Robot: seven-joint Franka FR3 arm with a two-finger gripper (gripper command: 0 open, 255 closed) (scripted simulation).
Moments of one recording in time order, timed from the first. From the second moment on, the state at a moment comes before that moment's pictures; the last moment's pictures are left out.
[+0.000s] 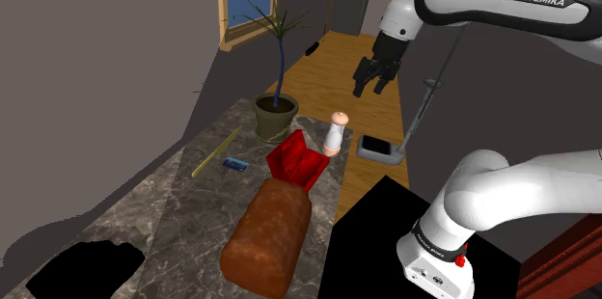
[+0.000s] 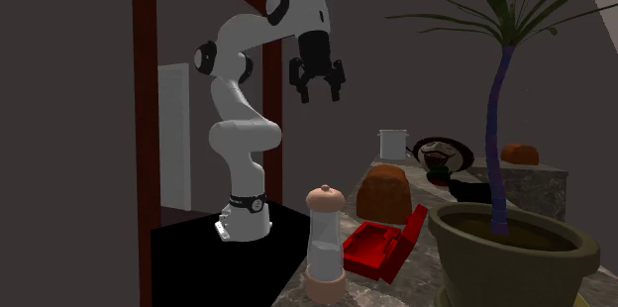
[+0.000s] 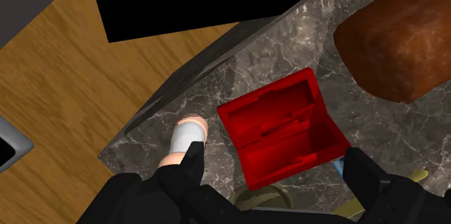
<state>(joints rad) 0.02 -0.80 -0.01 -2.40 0.08 1.69 0.17</state>
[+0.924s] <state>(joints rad) -0.01 -0.45 -0.15 -2.39 0.01 1.93 -0.03</state>
